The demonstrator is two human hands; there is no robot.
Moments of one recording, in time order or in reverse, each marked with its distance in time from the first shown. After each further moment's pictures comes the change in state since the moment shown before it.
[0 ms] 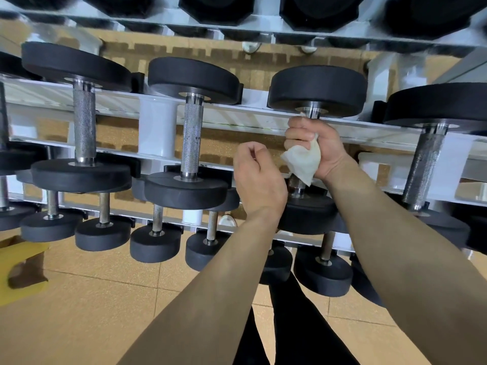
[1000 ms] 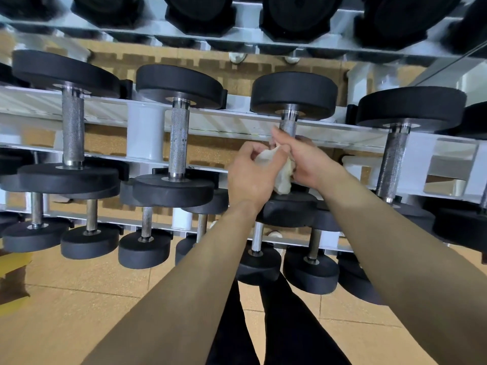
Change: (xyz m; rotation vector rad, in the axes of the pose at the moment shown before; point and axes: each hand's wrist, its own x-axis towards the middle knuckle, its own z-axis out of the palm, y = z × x) left_hand -0.001 0.010 -0.007 0.139 -0.332 0.002; right_hand -0.035 0.012 0.030 -0.552 0.529 -0.118
